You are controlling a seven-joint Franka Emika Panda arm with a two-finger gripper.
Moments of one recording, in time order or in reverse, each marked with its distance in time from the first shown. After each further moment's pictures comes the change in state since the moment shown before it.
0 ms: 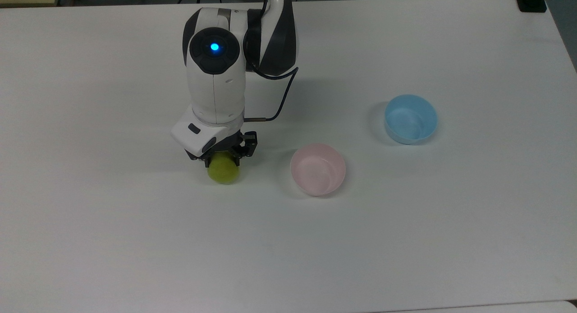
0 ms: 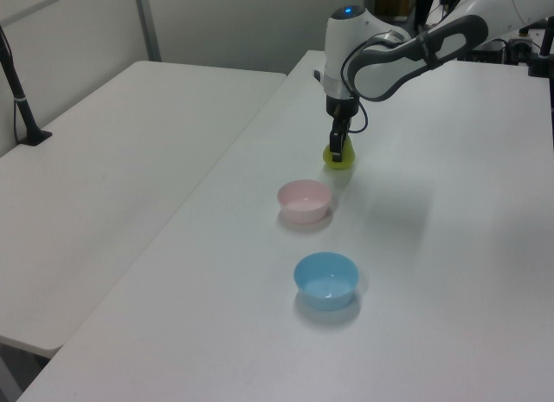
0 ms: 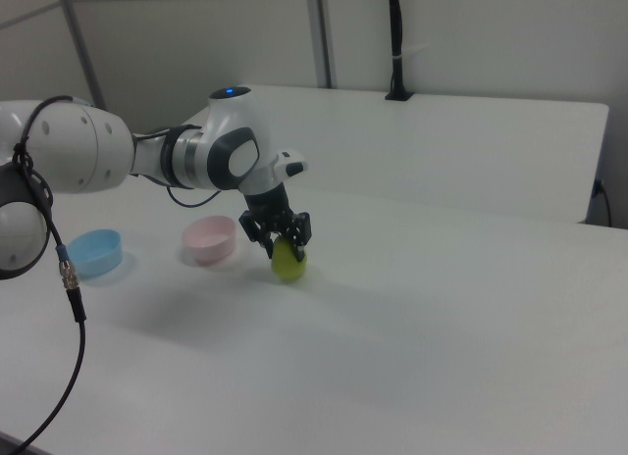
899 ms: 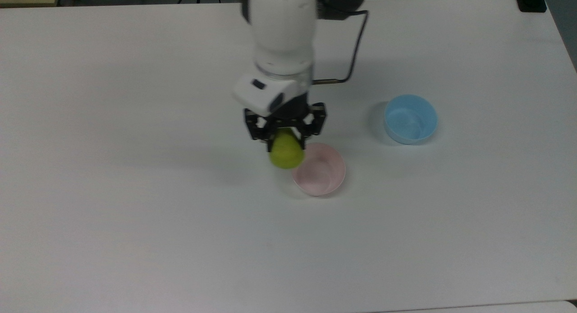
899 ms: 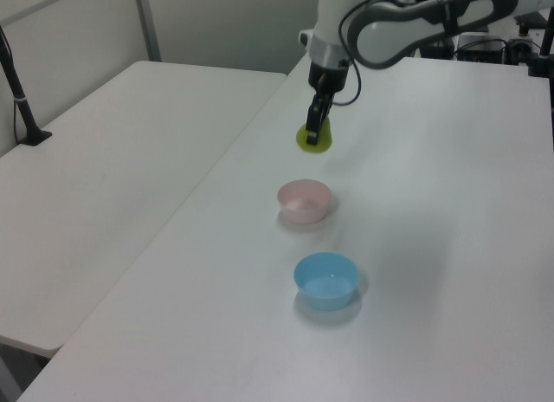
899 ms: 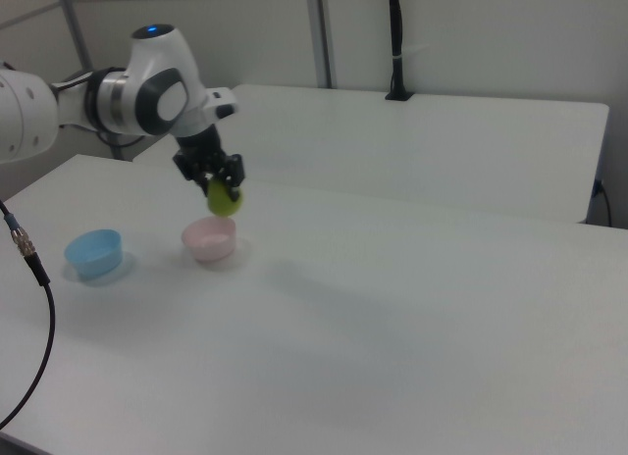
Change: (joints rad) arm 0.246 -0.113 -0.092 0.053 0.122 -0.053 0.125
